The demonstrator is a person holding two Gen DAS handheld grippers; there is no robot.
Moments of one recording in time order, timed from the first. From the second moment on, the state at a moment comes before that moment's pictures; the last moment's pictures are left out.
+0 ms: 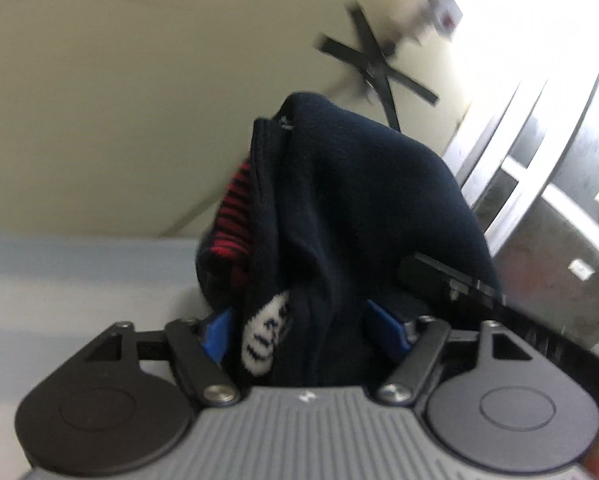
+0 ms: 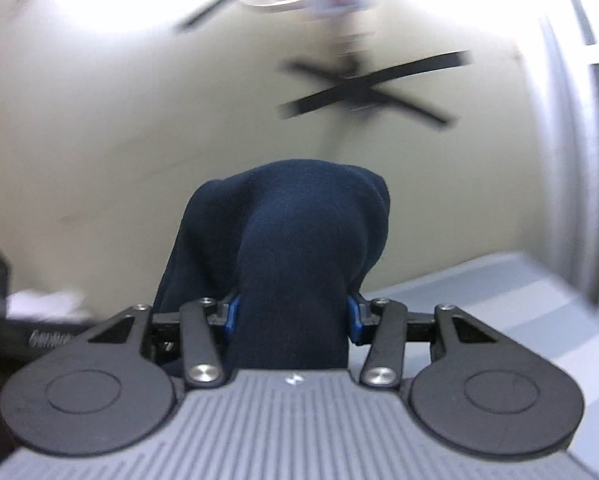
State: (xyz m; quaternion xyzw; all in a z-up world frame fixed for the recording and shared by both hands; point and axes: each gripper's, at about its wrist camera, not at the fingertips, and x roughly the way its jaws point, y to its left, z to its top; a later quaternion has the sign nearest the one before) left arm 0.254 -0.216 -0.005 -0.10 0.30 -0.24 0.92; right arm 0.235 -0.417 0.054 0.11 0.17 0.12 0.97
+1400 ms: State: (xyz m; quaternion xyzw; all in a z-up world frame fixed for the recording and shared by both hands) left arm 0.109 -0.176 -0.063 0.04 0.28 -0.11 0.95; right arm 0.037 -0.393 -0.034 0.27 0.20 -0.01 0.94
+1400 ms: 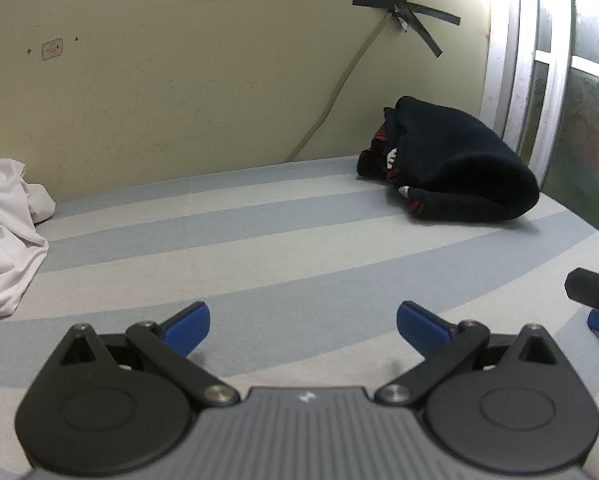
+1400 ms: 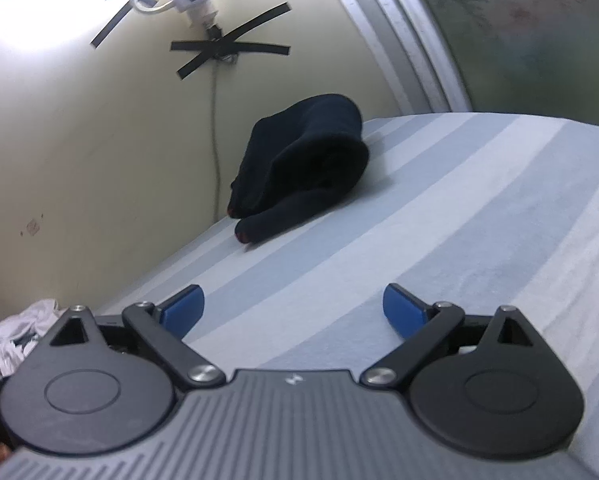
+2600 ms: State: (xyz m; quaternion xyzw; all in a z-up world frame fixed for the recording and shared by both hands) left arm 0.097 -0.178 -0.056 0.07 0.26 -0.13 0.96; right arm 0.040 -0.394 -0.036 0.26 0.20 -0.01 0.94
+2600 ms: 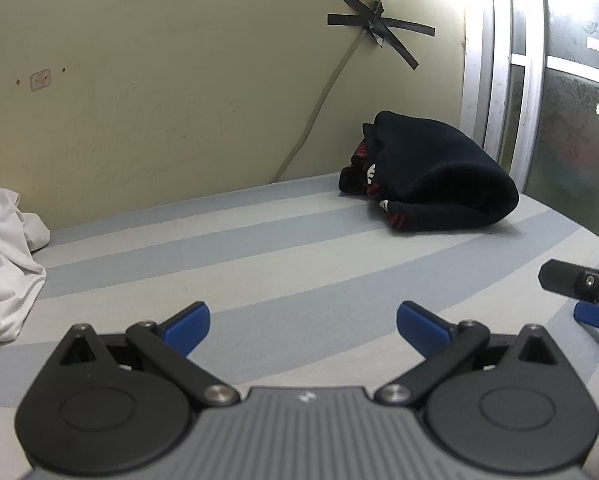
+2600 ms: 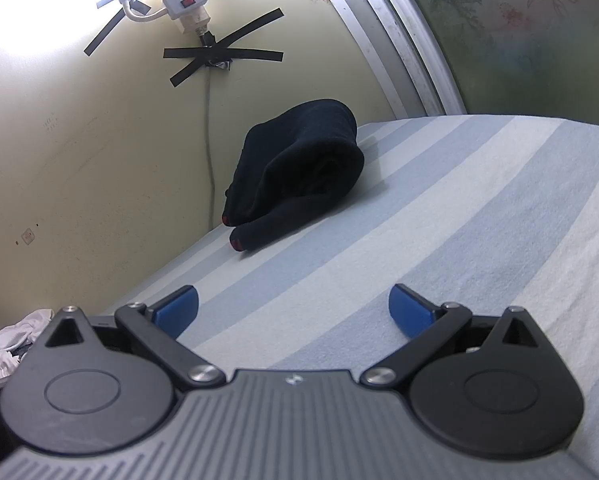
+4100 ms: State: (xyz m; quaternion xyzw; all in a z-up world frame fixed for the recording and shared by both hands) left arm 0.092 -0.199 -0.064 0.14 0.28 -0.14 0.94; right arm 0.040 -0.397 -0.037 0.27 0.19 -0.01 0.94
